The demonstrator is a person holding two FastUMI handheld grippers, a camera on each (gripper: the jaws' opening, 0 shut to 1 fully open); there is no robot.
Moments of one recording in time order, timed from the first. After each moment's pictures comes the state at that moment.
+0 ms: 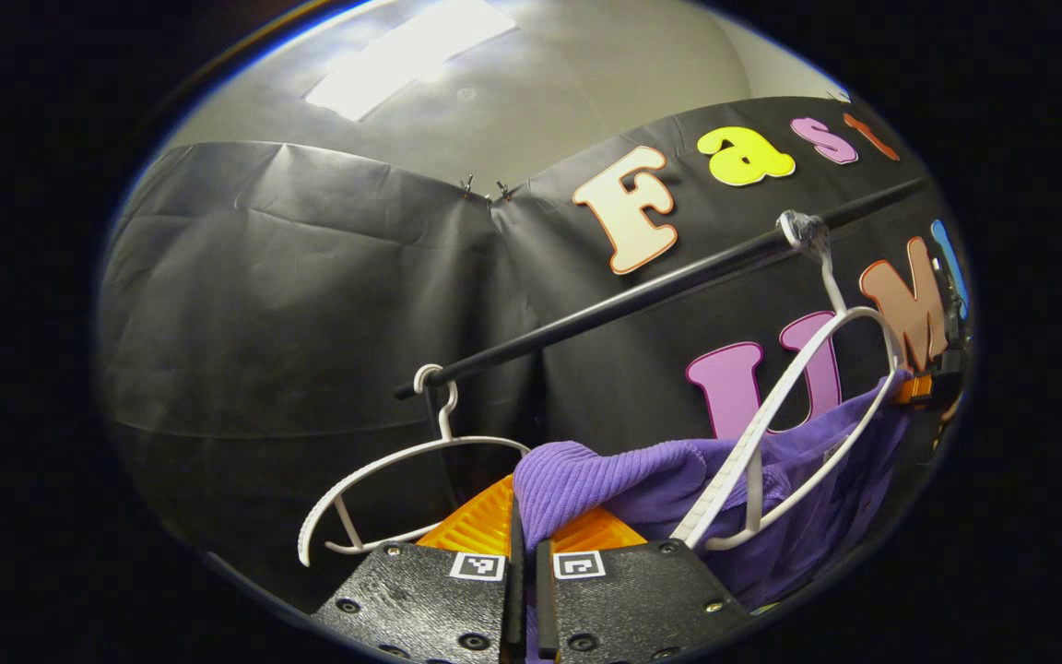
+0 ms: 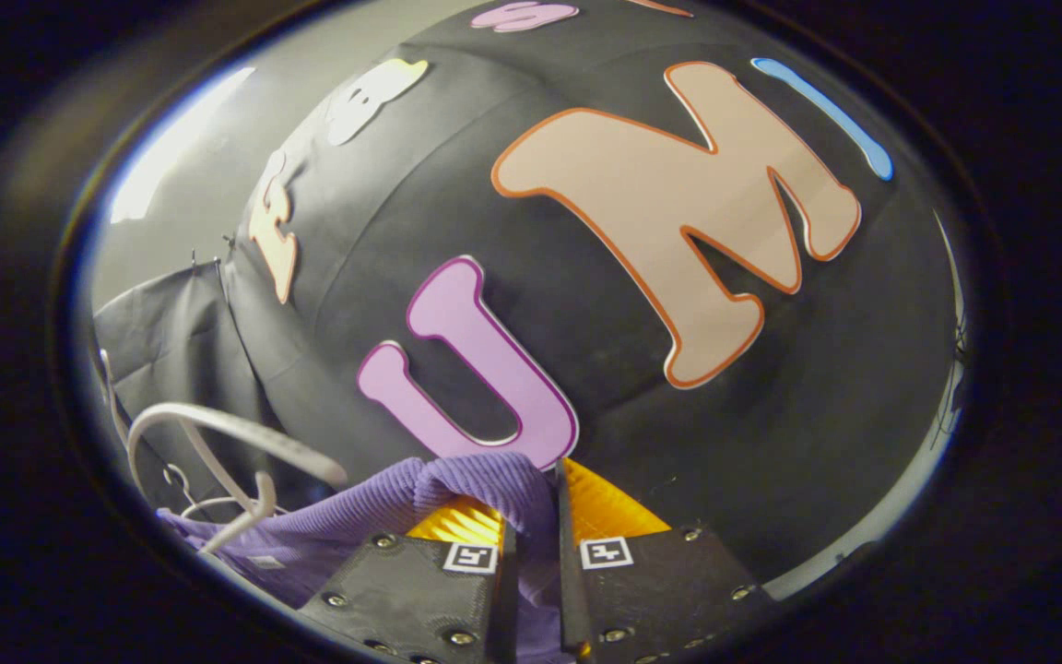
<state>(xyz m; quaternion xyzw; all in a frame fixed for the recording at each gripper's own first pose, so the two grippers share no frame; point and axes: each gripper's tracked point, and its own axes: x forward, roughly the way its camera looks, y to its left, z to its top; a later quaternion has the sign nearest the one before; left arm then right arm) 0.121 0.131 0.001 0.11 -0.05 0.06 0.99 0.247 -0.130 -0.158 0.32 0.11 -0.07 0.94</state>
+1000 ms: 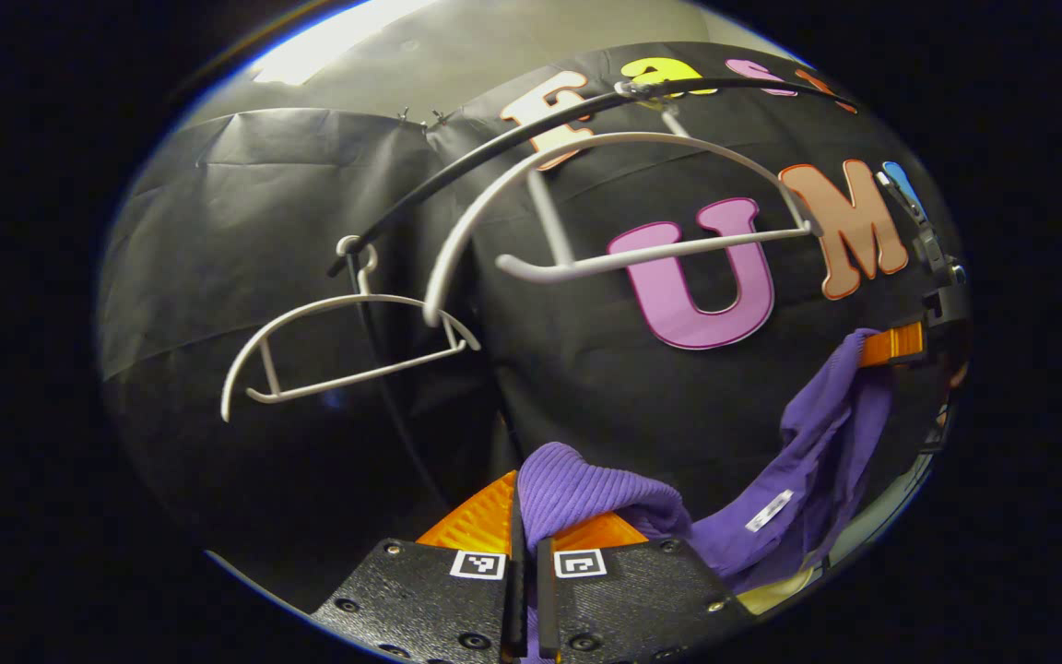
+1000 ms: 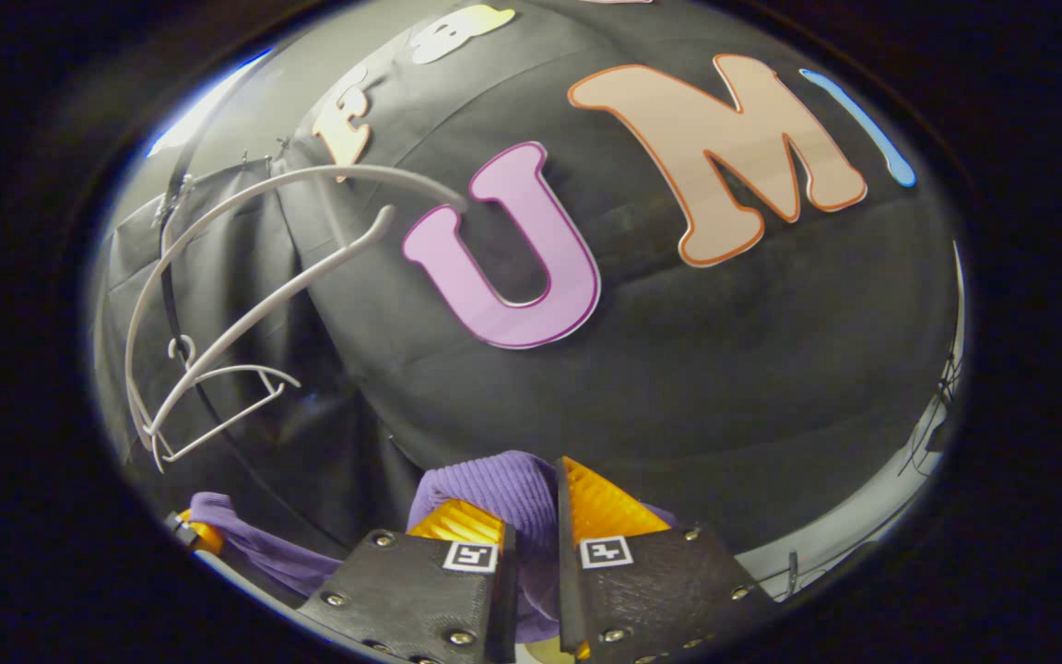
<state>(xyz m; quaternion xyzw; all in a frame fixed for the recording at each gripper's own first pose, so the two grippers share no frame) 0.066 0.050 -0.151 0.12 0.10 -0.02 0.99 0.143 -0.032 -0.218 0.26 0.21 0.01 0.94</state>
